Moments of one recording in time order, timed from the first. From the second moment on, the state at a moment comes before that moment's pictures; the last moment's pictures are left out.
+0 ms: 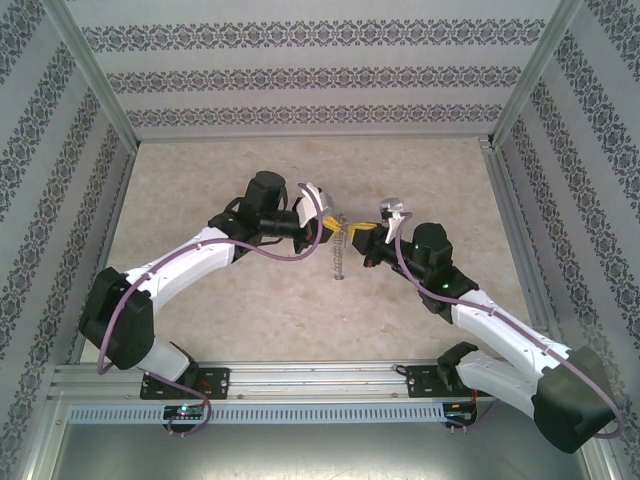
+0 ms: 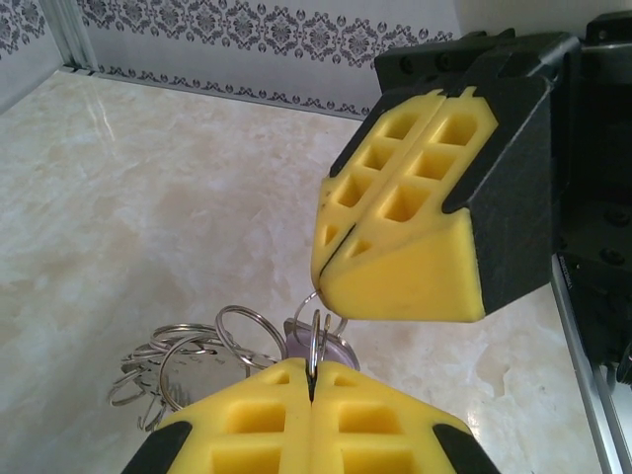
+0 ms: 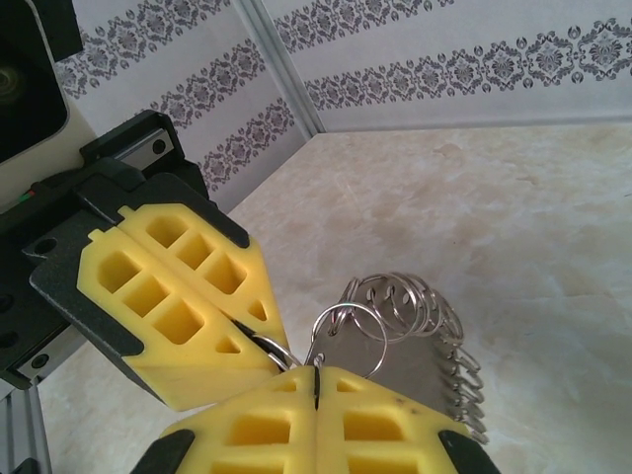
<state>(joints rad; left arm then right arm) -0.58 1.50 1.11 -0.11 0.71 0.29 0.52 0.99 0.52 0.31 -0.37 0.41</state>
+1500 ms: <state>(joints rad) -0.58 1.50 1.12 -0.13 0.68 0.28 0.55 0.96 0.54 0.27 -0.35 0.38</state>
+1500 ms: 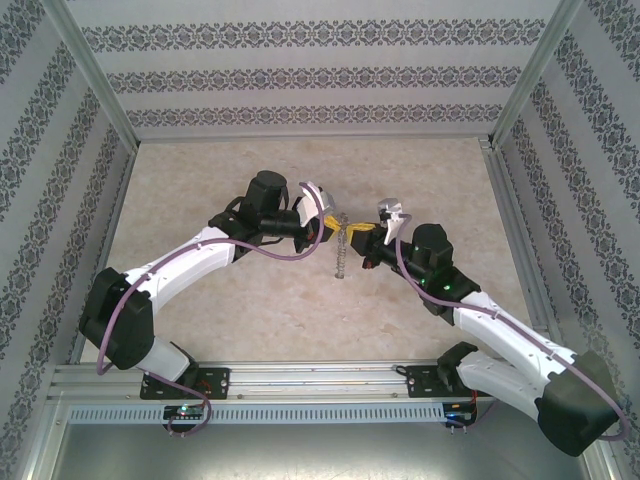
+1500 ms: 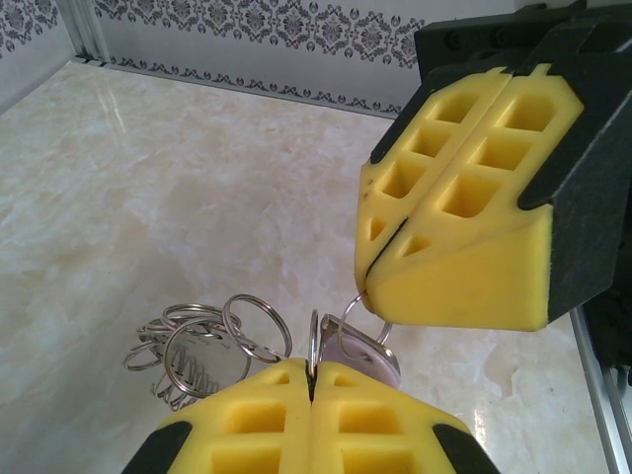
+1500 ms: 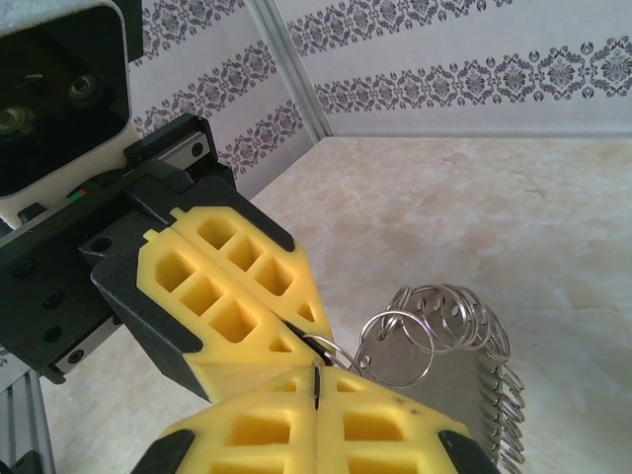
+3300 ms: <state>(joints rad) -0.59 1.50 1.12 -0.09 0.66 0.24 0.50 1.02 0.52 0.31 -0.37 0.39</state>
